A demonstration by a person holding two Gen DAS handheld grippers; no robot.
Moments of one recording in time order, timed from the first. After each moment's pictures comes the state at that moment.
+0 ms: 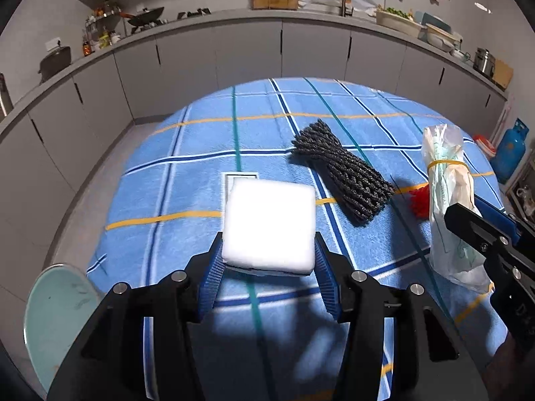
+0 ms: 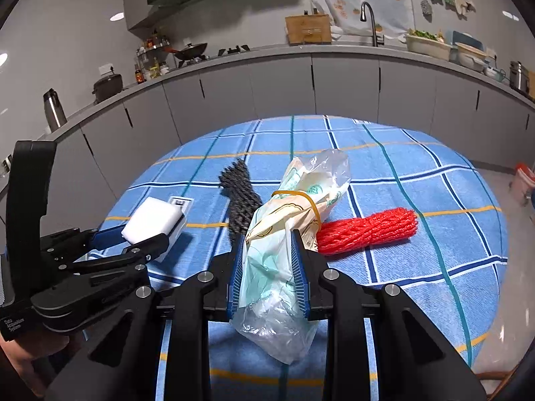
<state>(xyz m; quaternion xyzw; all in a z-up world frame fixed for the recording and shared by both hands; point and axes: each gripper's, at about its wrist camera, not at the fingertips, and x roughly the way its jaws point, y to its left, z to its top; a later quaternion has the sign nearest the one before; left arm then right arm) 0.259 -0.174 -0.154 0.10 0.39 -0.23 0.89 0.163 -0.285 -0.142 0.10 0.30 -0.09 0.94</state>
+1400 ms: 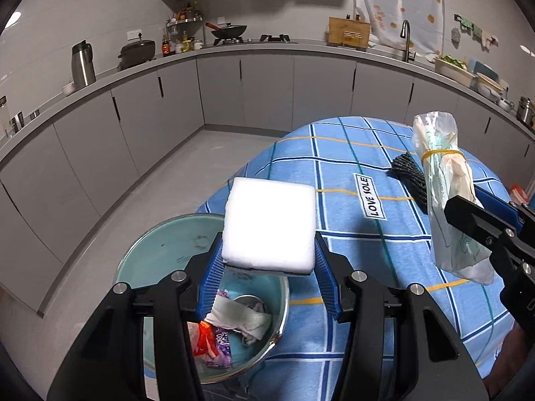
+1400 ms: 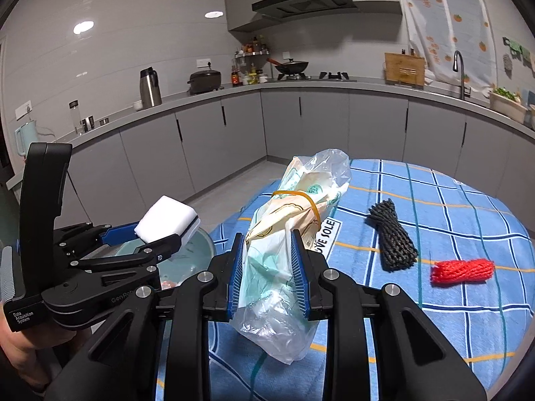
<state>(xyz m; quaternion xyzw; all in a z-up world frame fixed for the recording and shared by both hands) 0.199 -0.007 -0.104 0.05 0.34 -0.11 0.93 0.145 -0.146 -0.092 0.03 0.26 0.08 0.96</state>
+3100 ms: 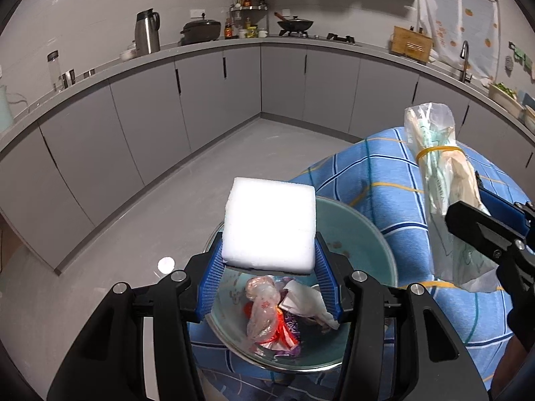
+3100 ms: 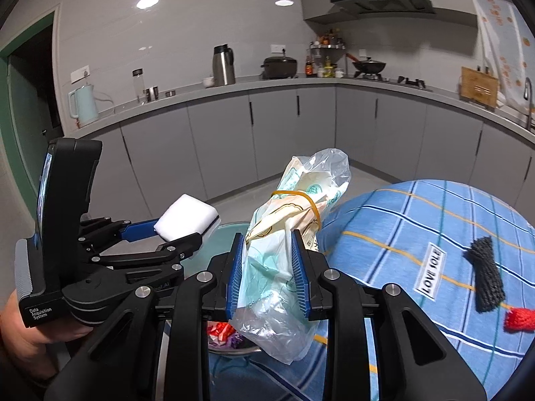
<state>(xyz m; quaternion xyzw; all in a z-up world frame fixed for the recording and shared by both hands) 0.202 0.085 -0.120 0.00 0.36 0.00 0.93 0.185 -0.042 -0.098 -0.02 0.27 0.23 0.94</state>
